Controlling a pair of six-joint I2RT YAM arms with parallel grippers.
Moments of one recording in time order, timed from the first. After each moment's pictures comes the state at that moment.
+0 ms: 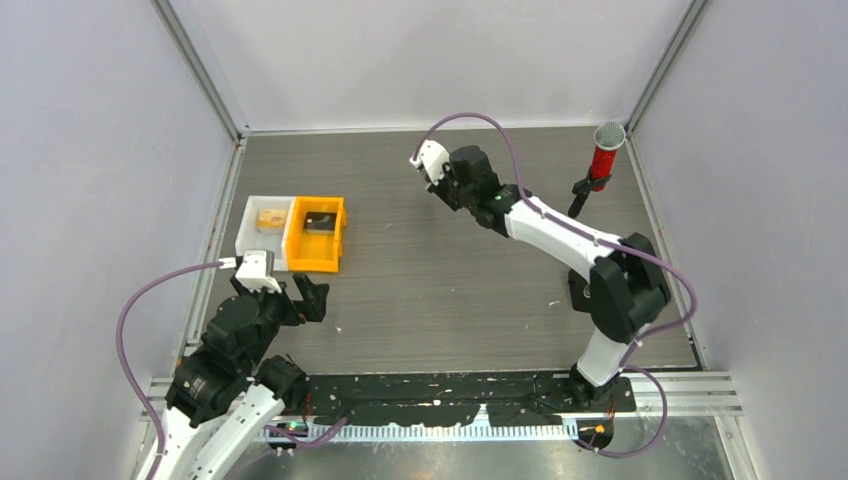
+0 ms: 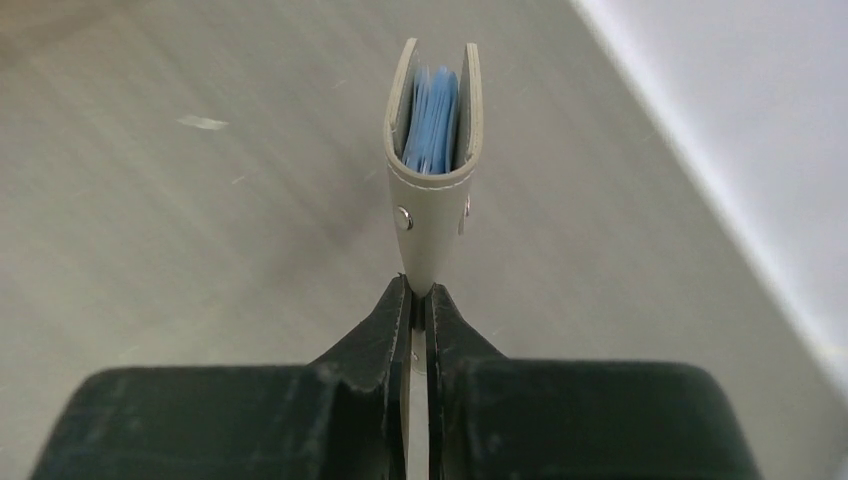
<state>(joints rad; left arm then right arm) -0.54 0.21 0.68 -0.81 -0.30 -0.37 0.62 1.77 1.37 -0.10 0.07 -0.49</state>
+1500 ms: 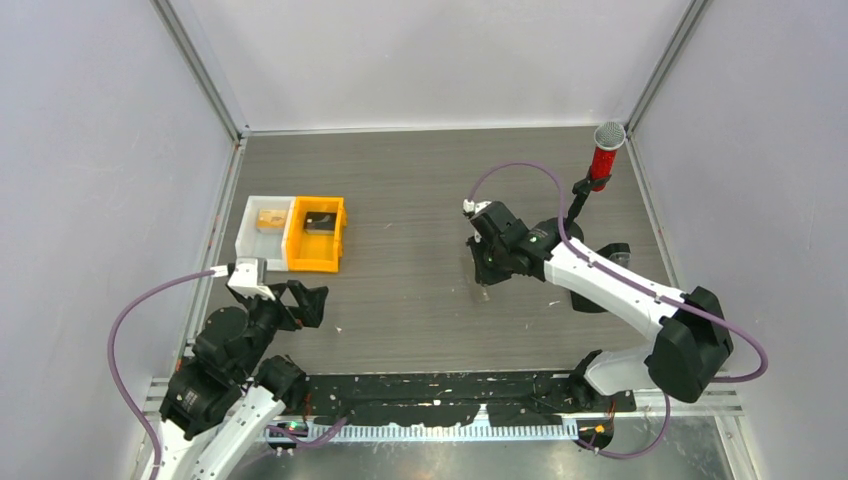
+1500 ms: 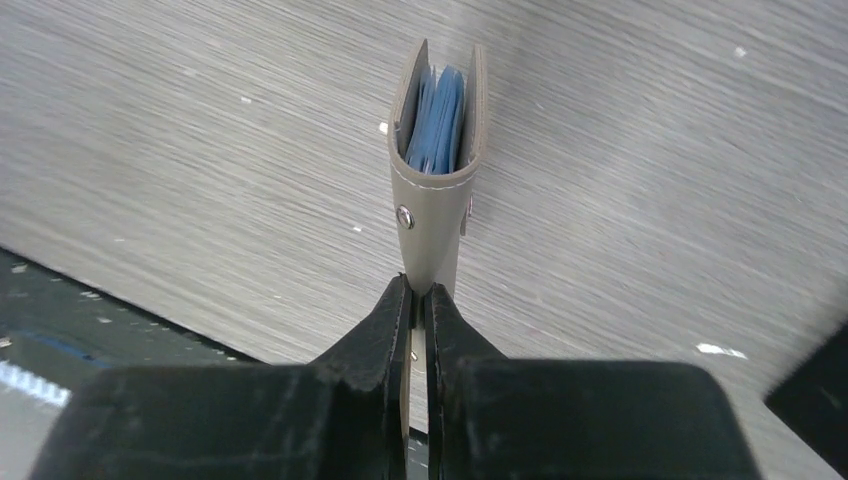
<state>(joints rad) -0.54 0.13 0.68 -0.80 -0.25 -0.37 0.73 1.34 1.04 -0.69 0.01 0.36</state>
